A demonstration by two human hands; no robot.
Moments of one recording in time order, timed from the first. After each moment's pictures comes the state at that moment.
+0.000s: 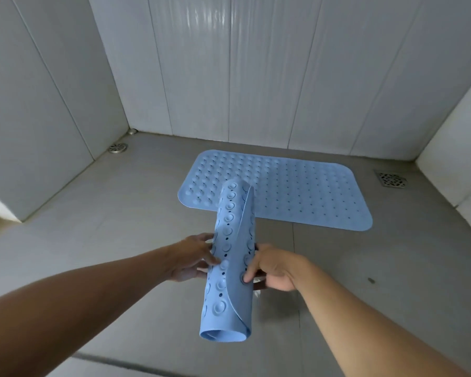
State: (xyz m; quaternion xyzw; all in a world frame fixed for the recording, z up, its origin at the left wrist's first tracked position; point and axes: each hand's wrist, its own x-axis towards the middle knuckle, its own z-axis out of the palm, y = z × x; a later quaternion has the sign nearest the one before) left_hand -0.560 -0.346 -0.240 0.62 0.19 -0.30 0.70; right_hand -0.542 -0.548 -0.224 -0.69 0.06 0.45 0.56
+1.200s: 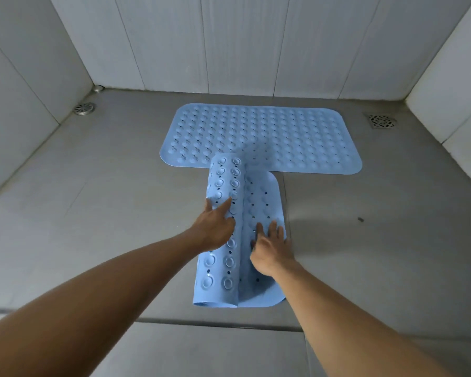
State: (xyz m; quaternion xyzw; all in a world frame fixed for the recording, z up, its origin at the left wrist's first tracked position) left_hand -0.575 -0.404 -0.273 0.93 0.03 -0.21 0.31; right_hand -0.593 -0.565 -0.327 -0.96 -0.01 0.26 0.12
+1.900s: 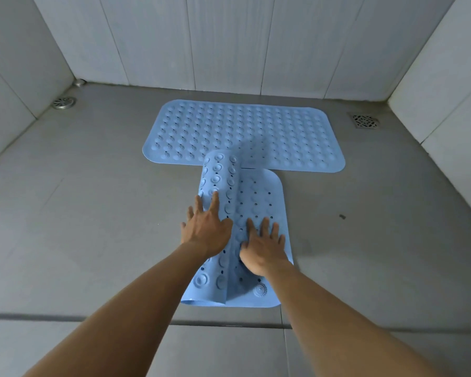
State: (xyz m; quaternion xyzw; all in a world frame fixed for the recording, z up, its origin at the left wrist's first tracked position) left_hand -0.584 -0.439 -0.299 0.96 0.07 -0.13 0.24; right_hand -0.592 -0.587 -0.342 -0.96 -0.01 0.26 0.13
